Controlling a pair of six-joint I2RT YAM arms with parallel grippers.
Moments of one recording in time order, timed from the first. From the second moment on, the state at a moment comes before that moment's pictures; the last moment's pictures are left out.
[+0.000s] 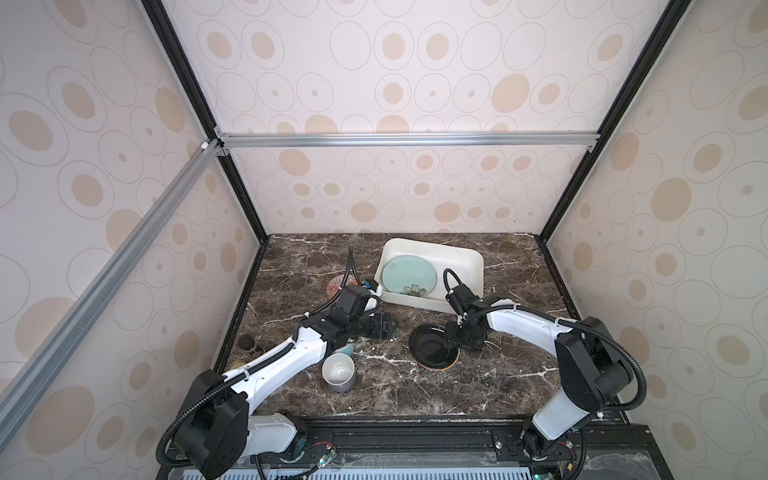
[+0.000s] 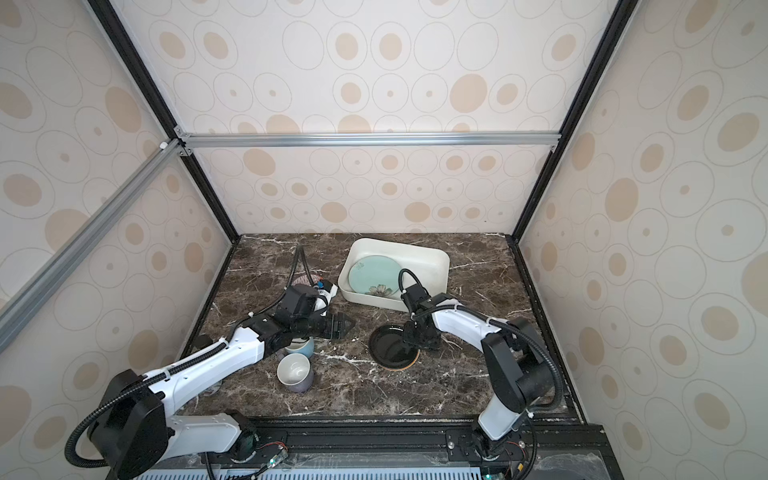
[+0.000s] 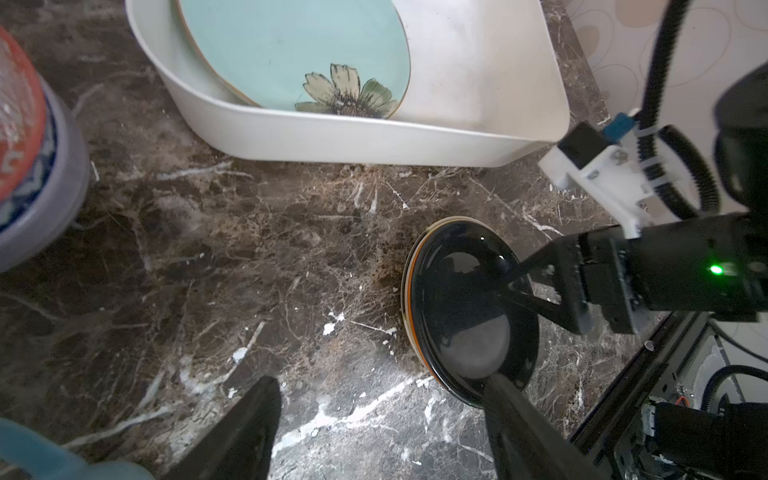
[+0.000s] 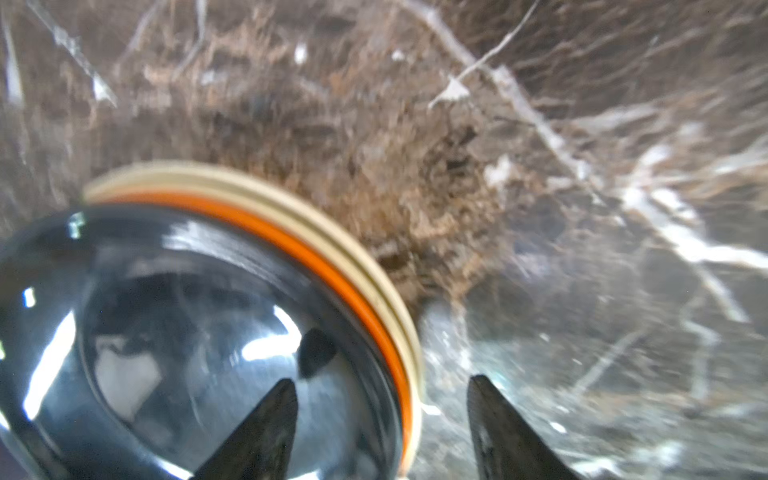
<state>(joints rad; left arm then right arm) -0.59 1.29 0.82 -0.31 0.19 -0.45 0.53 1.61 1.00 -0.80 -0.07 0.70</state>
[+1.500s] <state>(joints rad) -0.77 1.55 0.91 -0.29 0.12 -0.52 0.44 1.59 0.96 -0.73 -0.16 0.53</state>
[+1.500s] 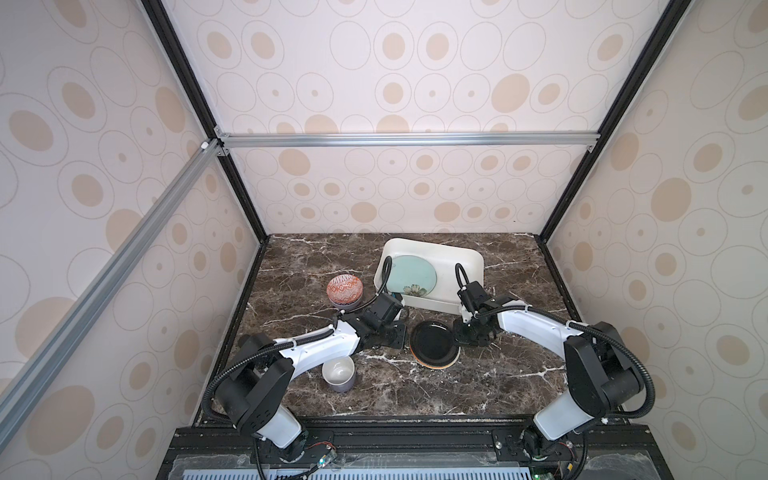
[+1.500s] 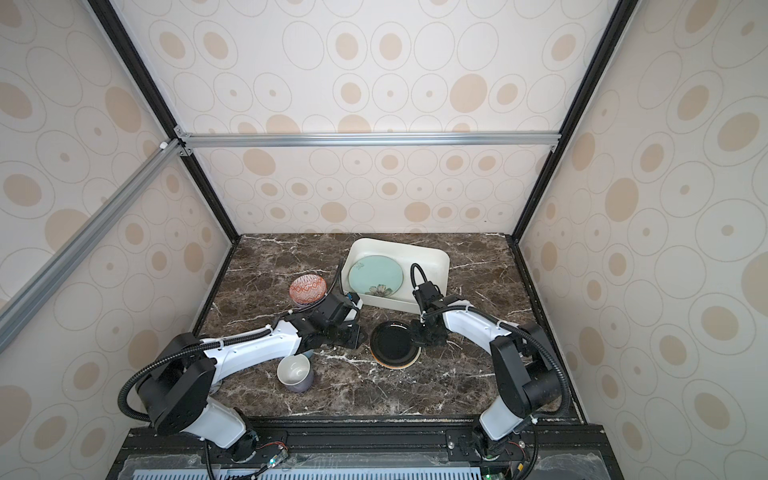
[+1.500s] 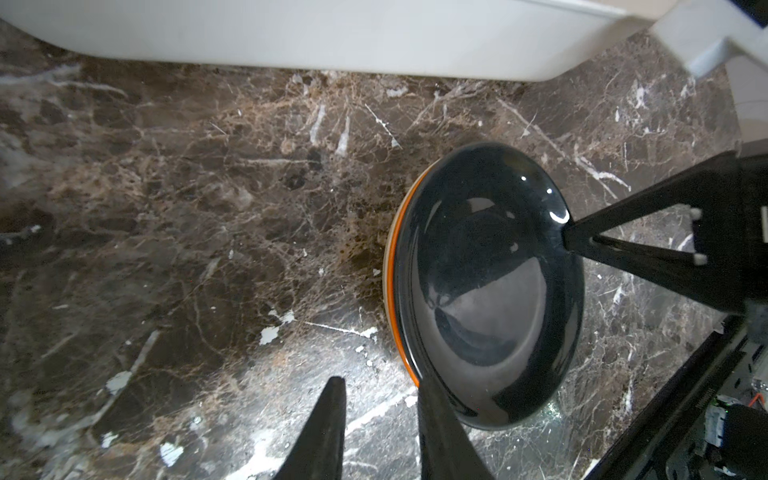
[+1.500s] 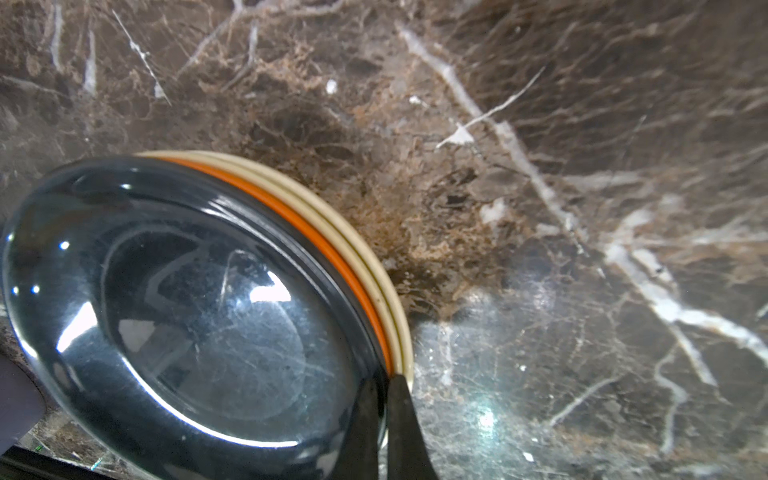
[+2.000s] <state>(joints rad) -0.77 1.54 0.91 -0.28 0.11 -0.52 0.43 1.50 1.01 -0.84 -0.14 0.51</state>
